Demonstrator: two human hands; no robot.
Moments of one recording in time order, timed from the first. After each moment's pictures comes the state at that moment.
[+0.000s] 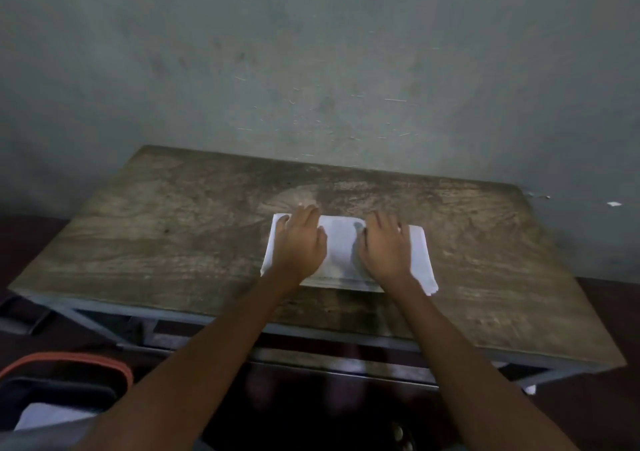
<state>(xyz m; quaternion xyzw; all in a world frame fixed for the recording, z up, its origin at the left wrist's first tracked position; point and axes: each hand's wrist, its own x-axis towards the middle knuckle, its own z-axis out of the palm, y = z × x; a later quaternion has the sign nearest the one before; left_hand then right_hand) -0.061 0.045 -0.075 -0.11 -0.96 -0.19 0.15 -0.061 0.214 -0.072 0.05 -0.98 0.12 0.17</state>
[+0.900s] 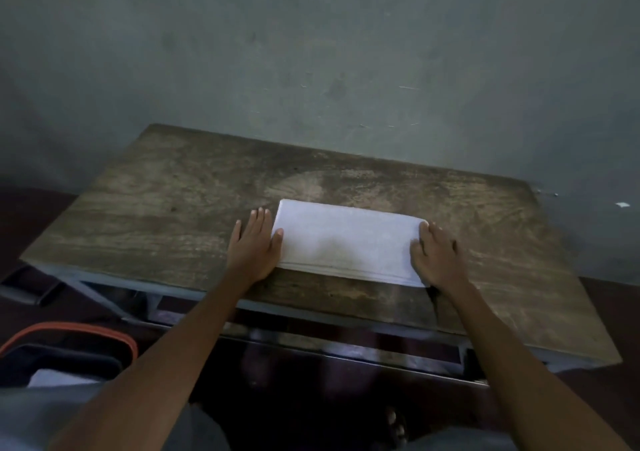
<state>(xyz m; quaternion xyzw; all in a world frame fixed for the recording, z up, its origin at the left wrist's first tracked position) -0.041 -0.029 -0.119 0.02 -0.99 -0.16 0.01 -0.053 0.314 -0.107 -0.04 -0.99 0.14 -0.03</state>
